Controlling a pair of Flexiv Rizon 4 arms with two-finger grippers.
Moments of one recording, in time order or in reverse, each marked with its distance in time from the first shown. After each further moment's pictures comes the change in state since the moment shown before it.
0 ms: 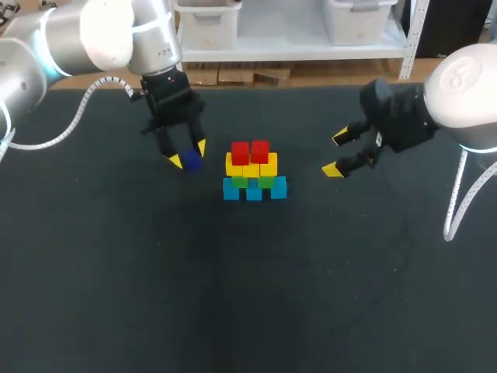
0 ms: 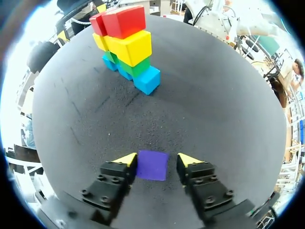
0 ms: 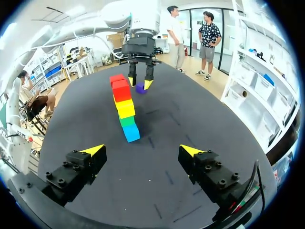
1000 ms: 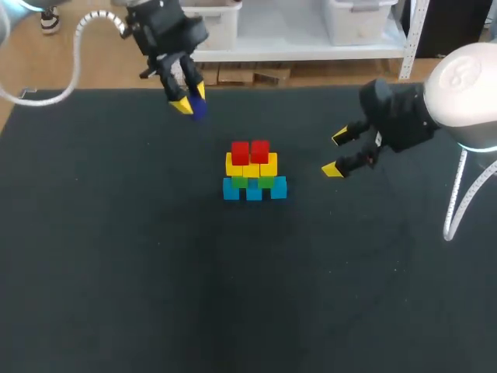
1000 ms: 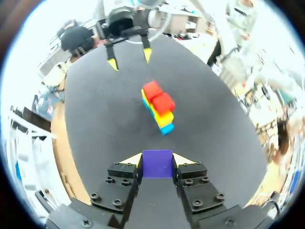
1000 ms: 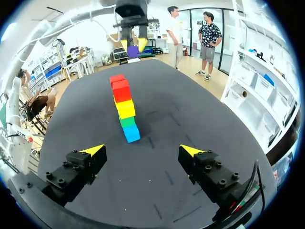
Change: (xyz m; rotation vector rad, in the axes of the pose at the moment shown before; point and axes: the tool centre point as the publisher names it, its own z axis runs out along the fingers) left arm -0.079 0.009 -0.135 -0.111 -0.072 -0.354; right arm 0.000 0.000 0.000 0.000 0.000 0.000
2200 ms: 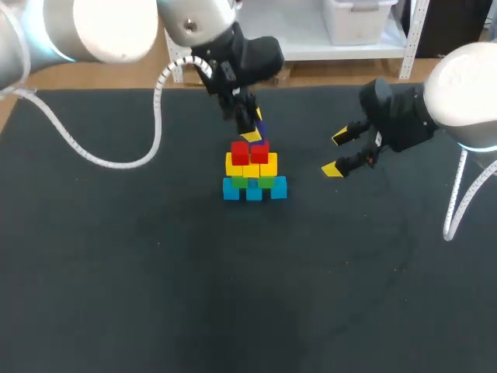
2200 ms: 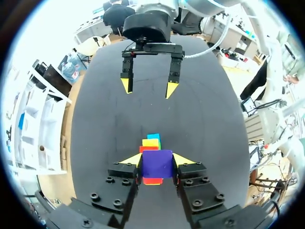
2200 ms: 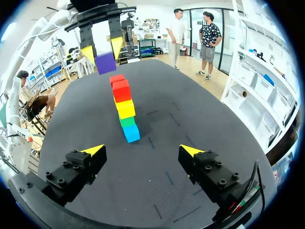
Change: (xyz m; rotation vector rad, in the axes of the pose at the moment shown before) left arm -0.116 -0.012 0.054 -0.211 0.050 -0.381; right arm 0.000 0.000 0.000 0.000 0.000 0.000
